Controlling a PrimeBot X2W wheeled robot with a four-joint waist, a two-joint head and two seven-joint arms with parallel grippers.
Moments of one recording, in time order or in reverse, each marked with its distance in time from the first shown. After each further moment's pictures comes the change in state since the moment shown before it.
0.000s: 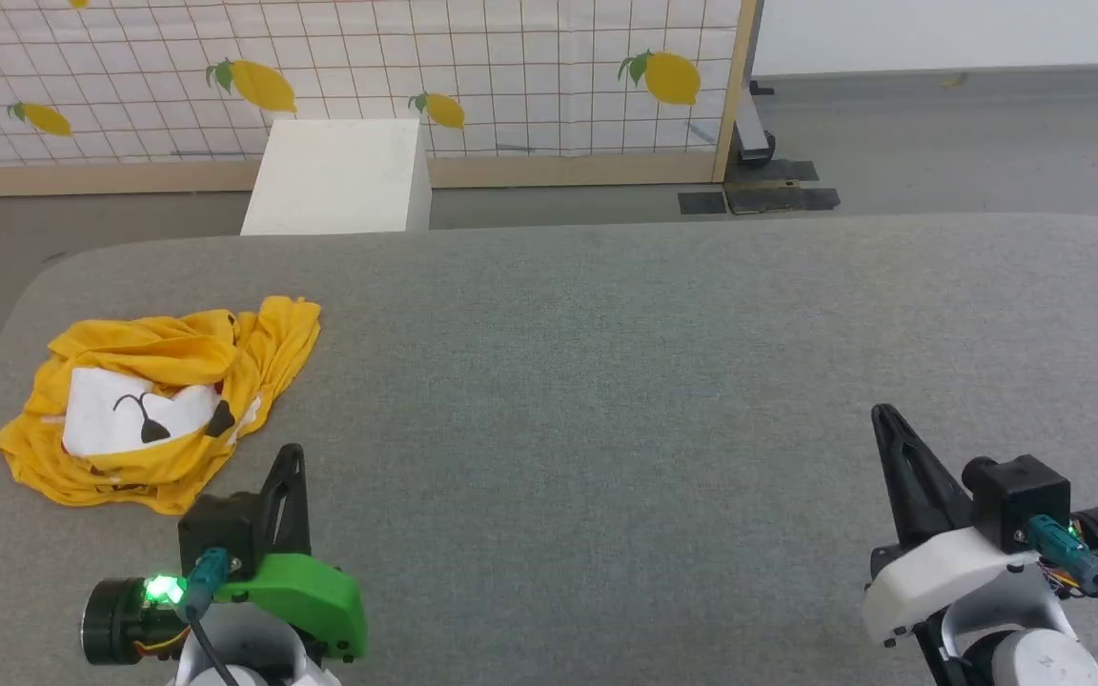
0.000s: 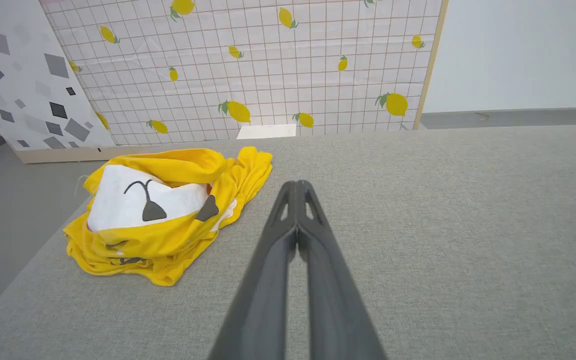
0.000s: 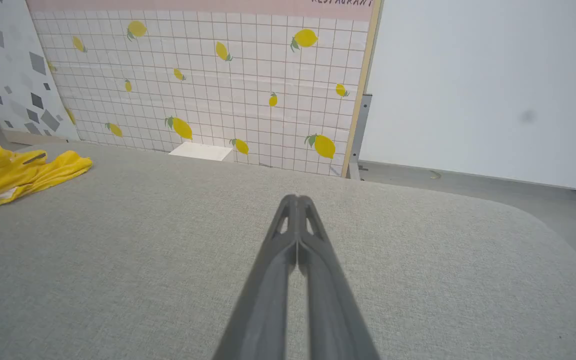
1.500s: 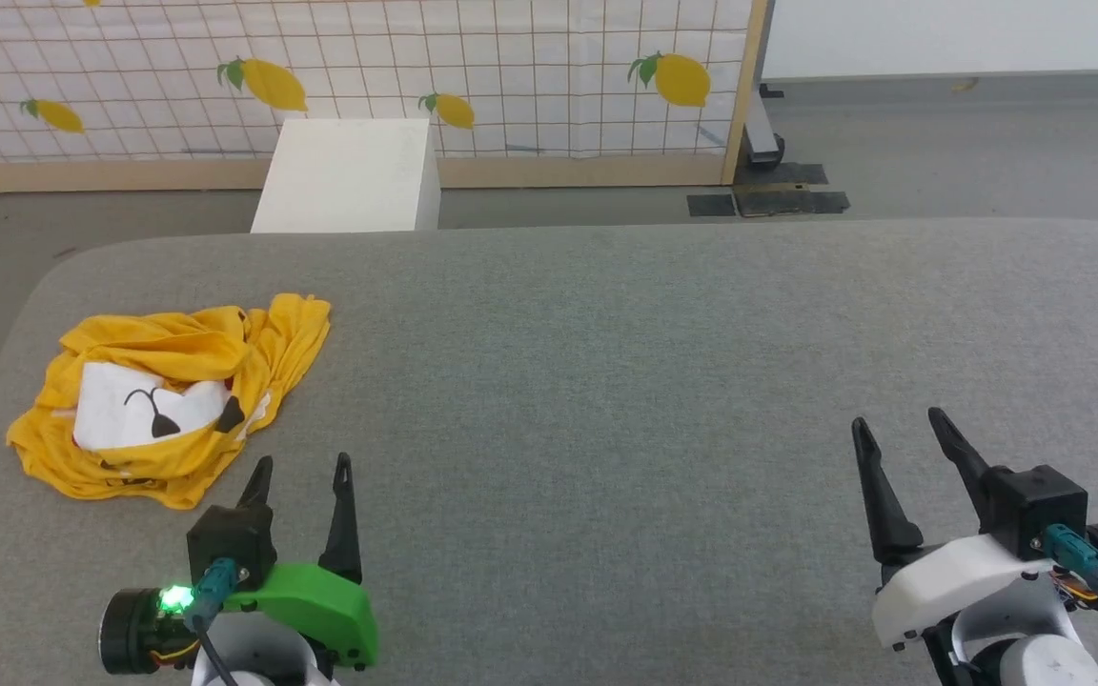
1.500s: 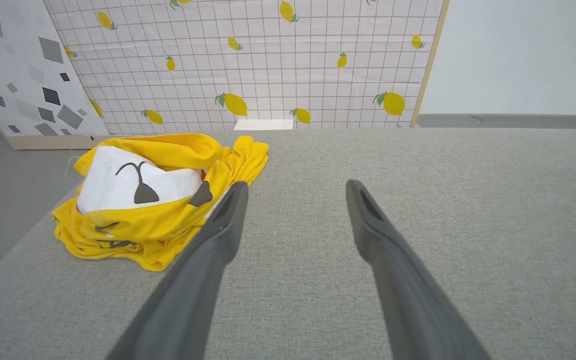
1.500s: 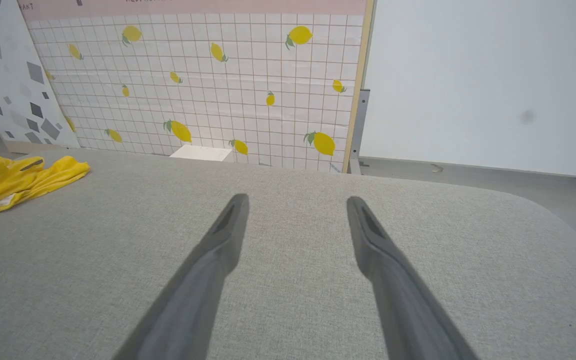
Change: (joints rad) left arm 0.000 0.000 -0.021 0.045 -0.042 0.010 -0.037; right arm 0.001 0.000 -0.026 0.044 0.032 0.000 -0.037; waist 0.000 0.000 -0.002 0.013
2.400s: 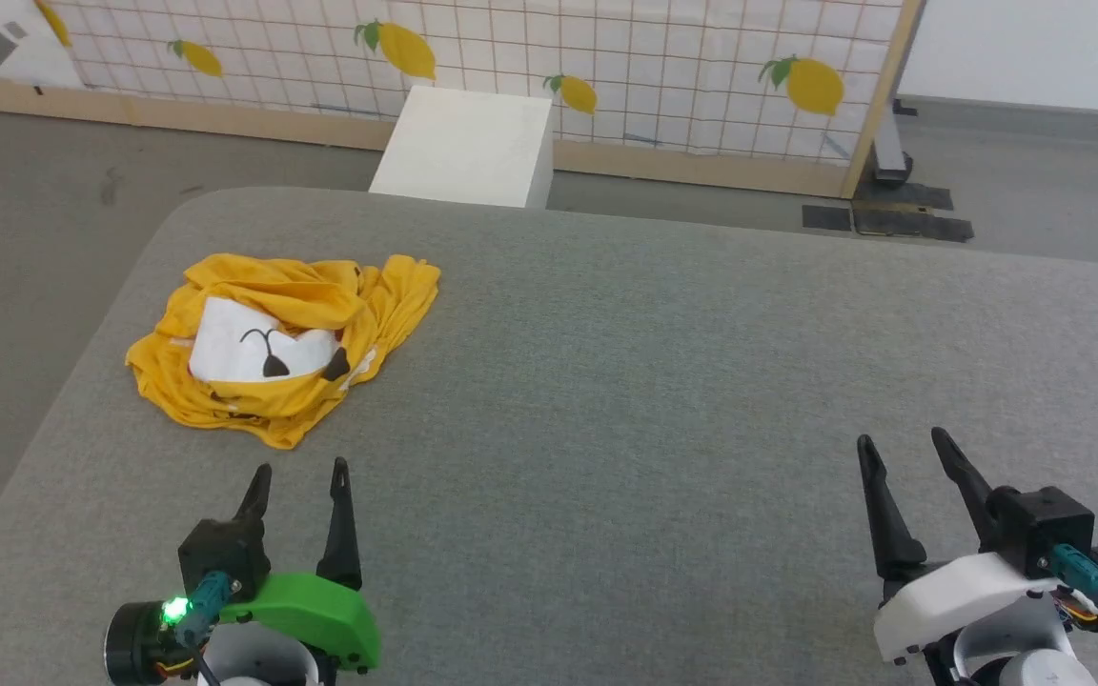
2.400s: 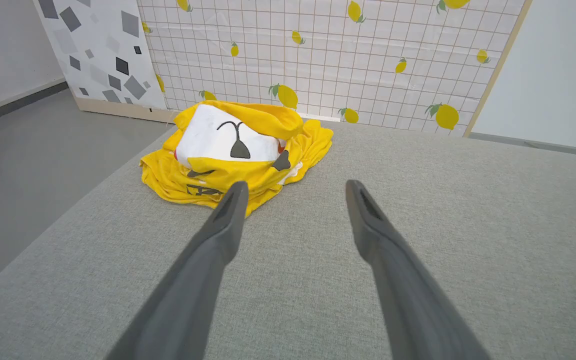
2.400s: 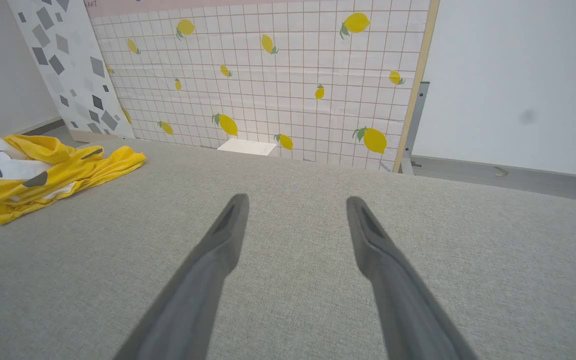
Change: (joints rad) left arm 0.000 0.000 -0.006 0.040 -0.057 0.014 -0.057; right arm 0.011 0.000 -0.011 0.057 0.036 0.000 -0.057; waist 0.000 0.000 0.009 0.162
